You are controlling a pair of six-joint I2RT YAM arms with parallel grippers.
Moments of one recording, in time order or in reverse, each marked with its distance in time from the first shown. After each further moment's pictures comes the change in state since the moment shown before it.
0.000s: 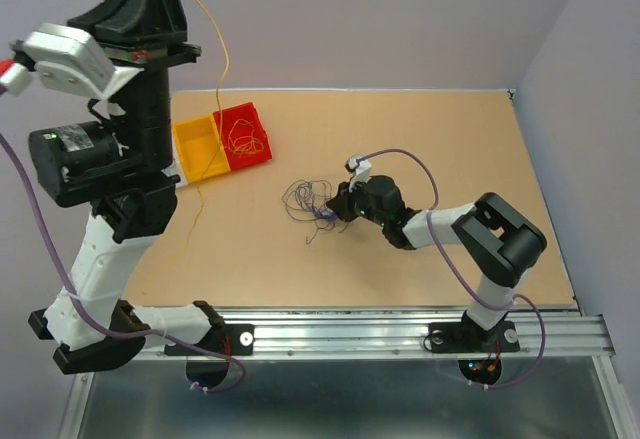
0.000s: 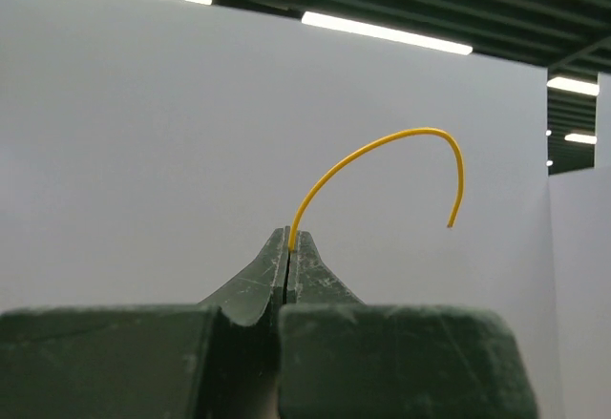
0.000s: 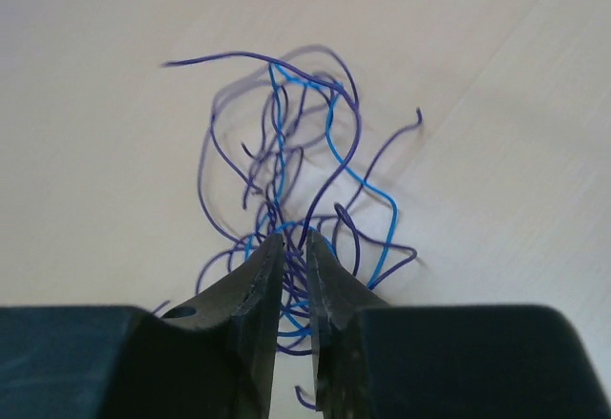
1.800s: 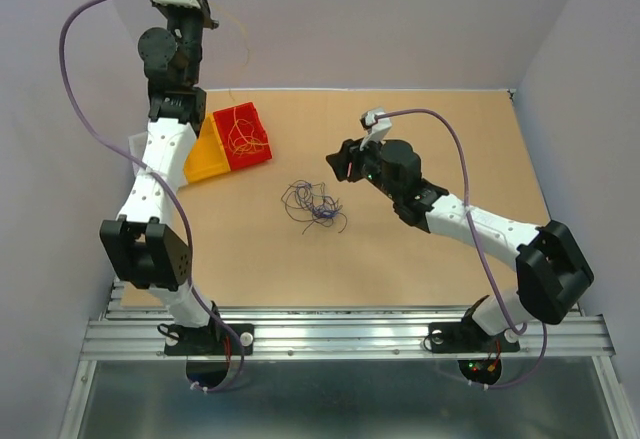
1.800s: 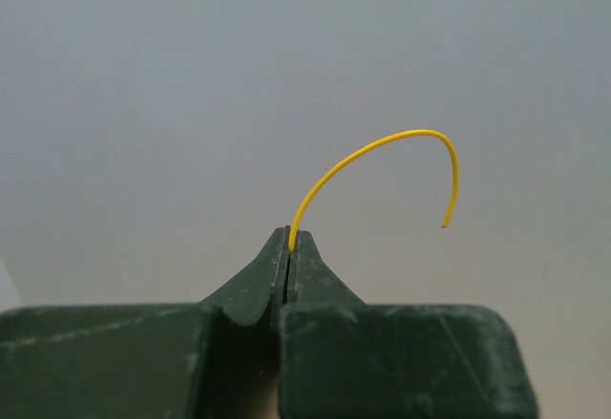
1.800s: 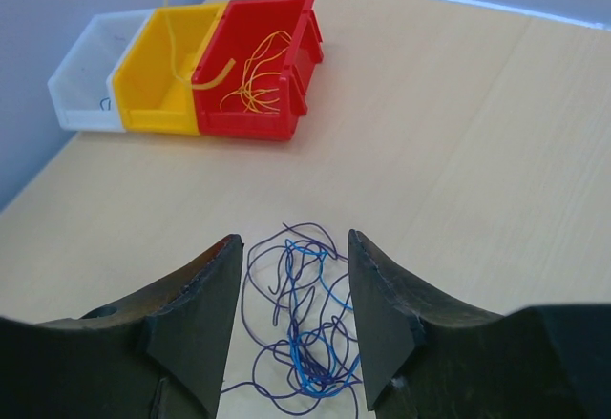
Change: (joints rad) left arm 0.677 0.375 -0.251 0.126 0.273 -0.344; right arm 0.001 -0.320 0.244 -0.346 0.226 -0.024
